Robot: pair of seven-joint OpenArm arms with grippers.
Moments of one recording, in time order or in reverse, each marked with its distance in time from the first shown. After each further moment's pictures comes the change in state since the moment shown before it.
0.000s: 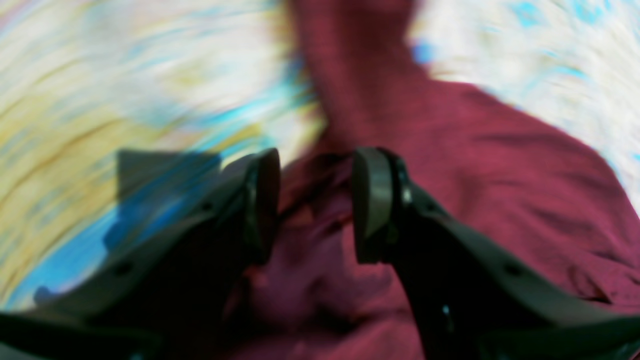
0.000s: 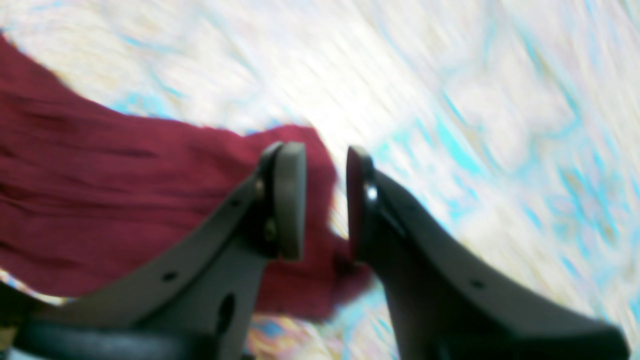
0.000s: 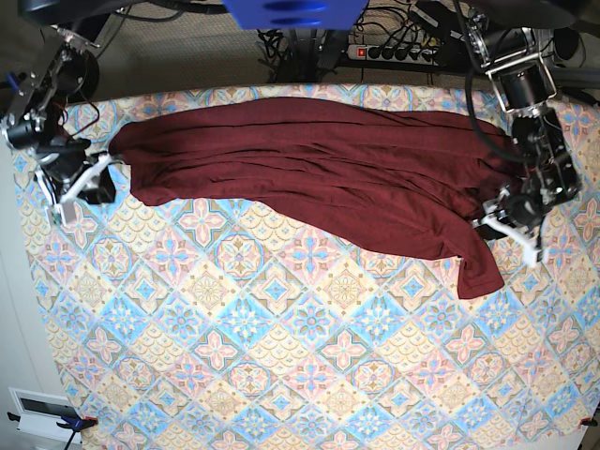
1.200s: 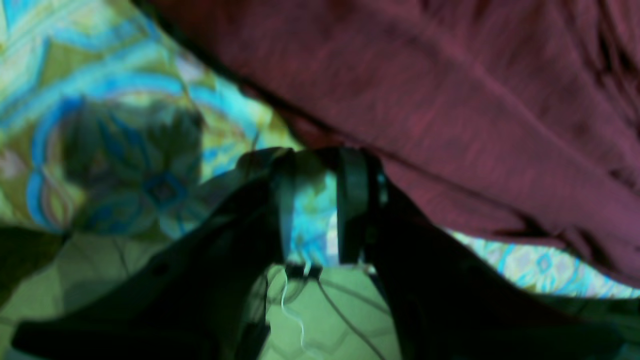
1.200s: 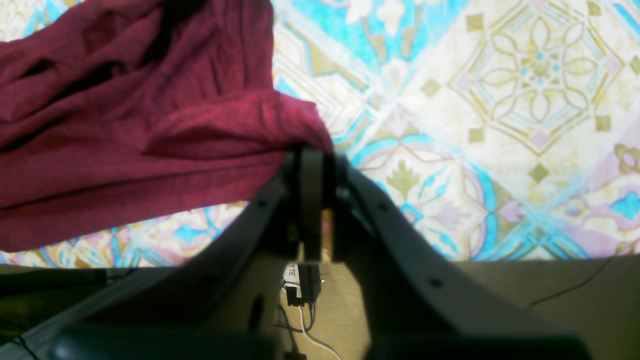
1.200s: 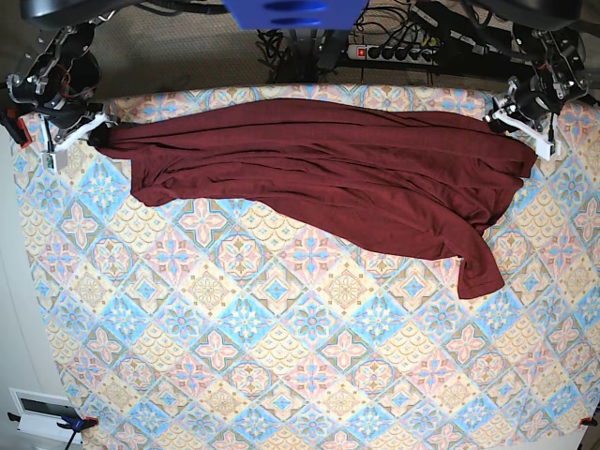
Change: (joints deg) left arm 30.5 3.7 -16.9 19.6 -11.6 0.1 12.3; right arm -7.7 -5.4 11.5 -7.3 -0.4 0.4 -1.7
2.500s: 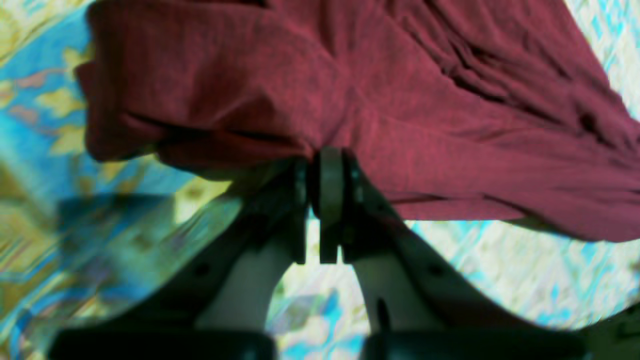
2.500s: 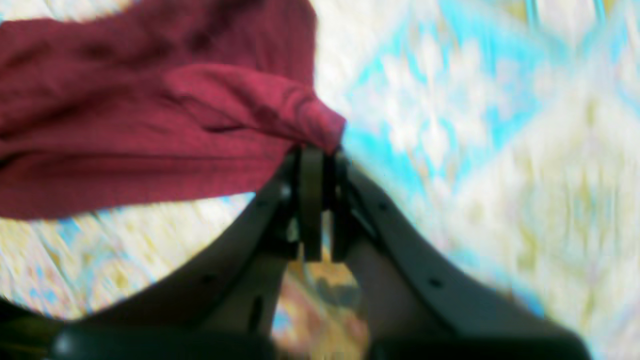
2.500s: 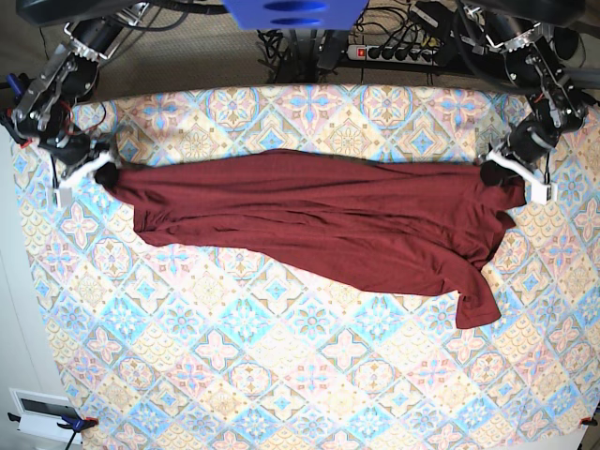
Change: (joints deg) left arm -9.7 2.1 -0.2 -0.1 -1.7 -8.5 -4.4; right arm 9.4 0.2 -2.7 -6.6 0.2 -0.2 -0.2
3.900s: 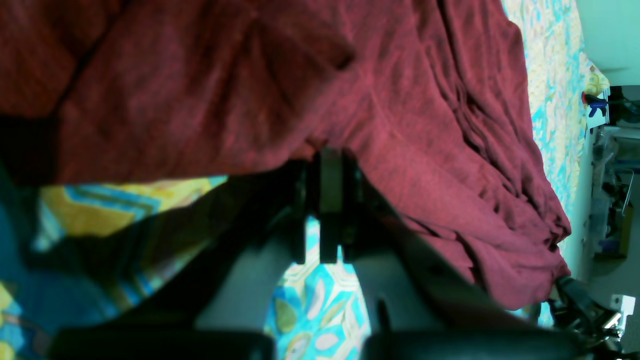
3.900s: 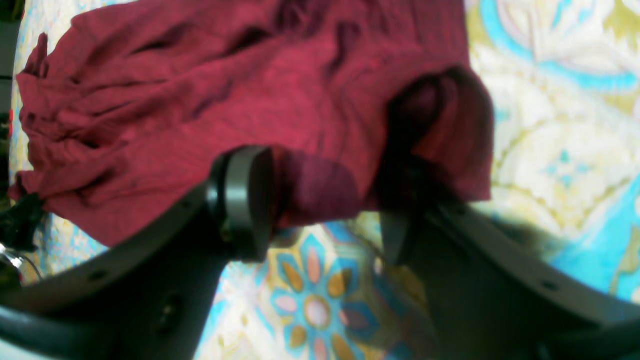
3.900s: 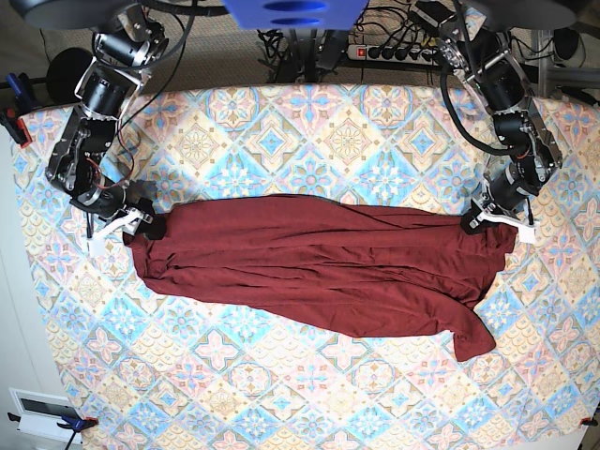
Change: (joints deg) left arm -22.4 1.9 0.1 -32.2 1.0 0.4 -8.4; right arm 19.9 -0.1 -9.3 -28.3 0.4 -0.2 9.8
